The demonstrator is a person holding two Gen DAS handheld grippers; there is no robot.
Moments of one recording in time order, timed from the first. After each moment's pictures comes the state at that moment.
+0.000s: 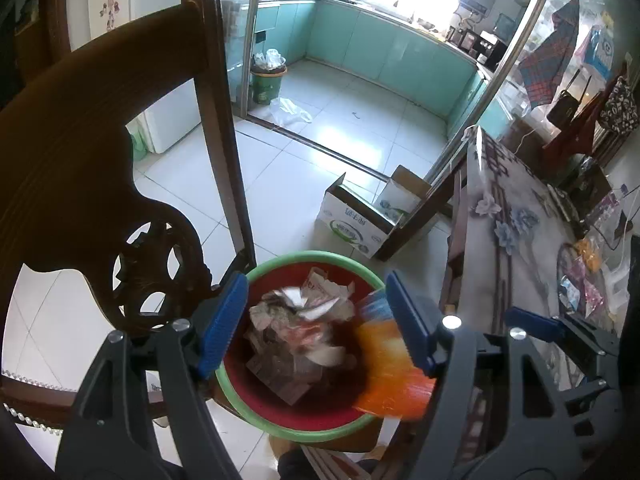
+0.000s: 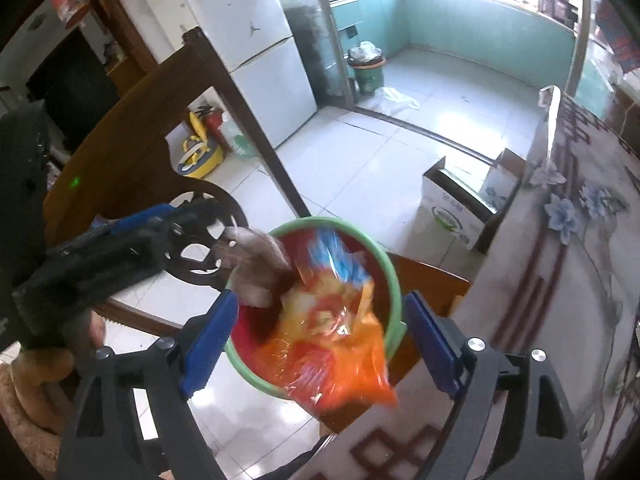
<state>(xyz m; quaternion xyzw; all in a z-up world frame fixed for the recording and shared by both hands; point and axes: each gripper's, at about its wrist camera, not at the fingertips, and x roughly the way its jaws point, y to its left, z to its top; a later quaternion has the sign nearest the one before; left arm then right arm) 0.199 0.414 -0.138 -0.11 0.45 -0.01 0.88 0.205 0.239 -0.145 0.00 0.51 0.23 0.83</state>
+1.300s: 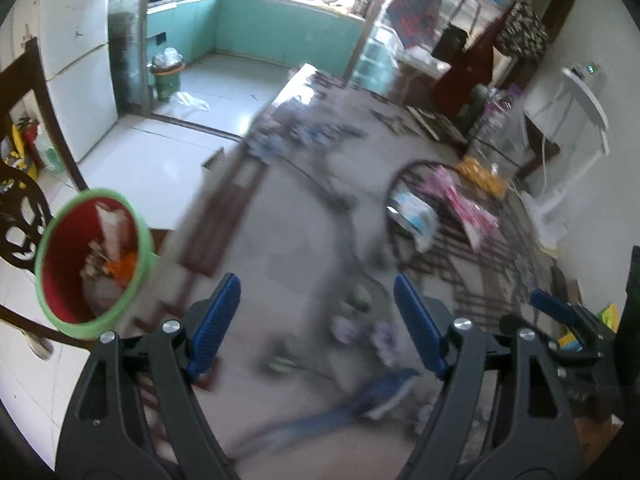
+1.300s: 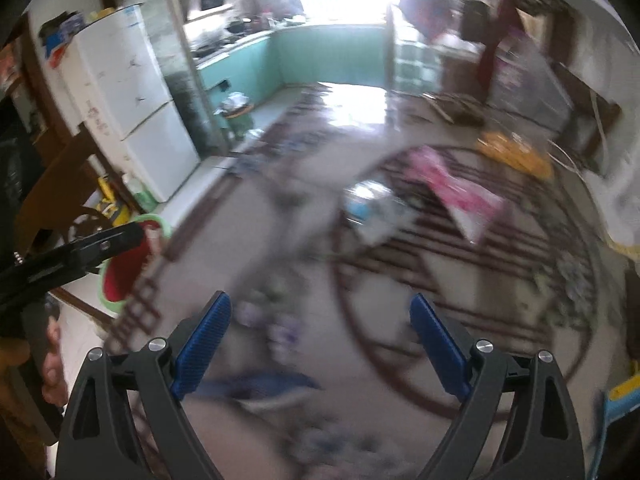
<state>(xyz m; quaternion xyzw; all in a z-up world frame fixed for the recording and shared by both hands) 0.098 0.091 -0.121 -0.09 0.46 -0.13 0.87 0.054 -0.133 -0.111 0.04 0.45 0.05 0.89</state>
